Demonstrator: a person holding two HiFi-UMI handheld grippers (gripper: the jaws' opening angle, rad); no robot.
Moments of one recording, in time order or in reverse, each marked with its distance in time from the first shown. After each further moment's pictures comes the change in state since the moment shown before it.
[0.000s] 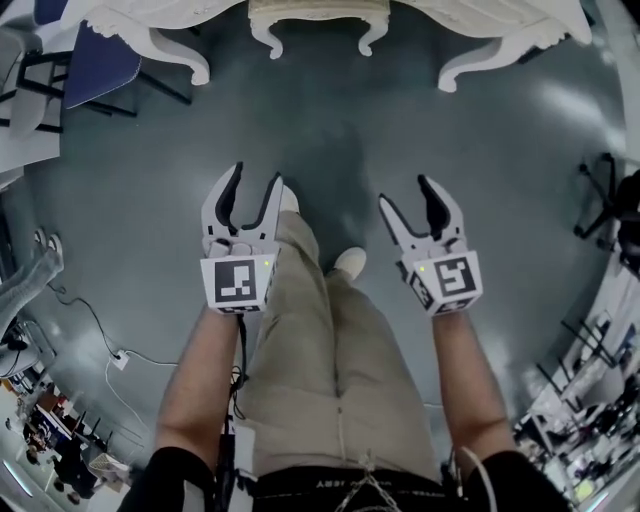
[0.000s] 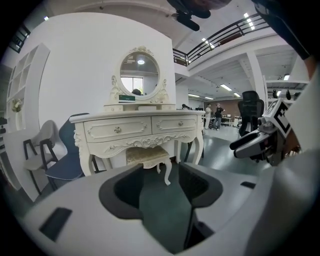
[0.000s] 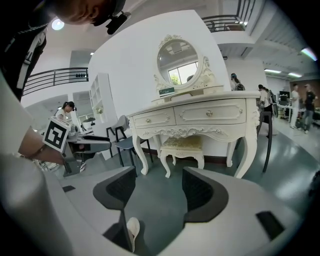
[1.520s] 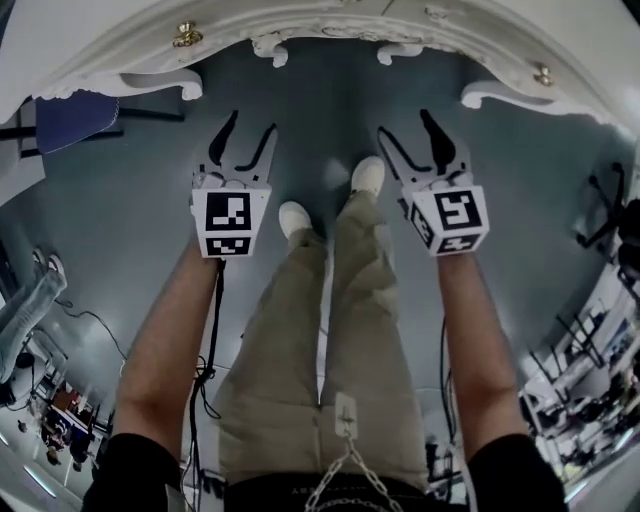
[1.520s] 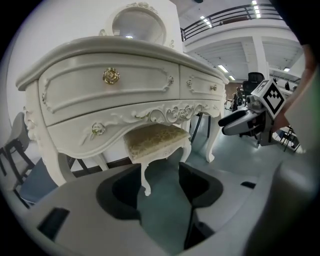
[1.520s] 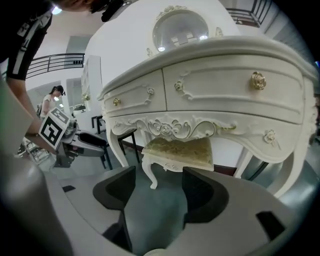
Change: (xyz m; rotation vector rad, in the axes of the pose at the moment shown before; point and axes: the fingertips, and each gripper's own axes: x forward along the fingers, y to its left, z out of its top) left arm 0.240 0.142 -0.038 0.137 0.236 -0.117; right arm 0.265 -0.100 0.063 -0.066 0.074 -0.063
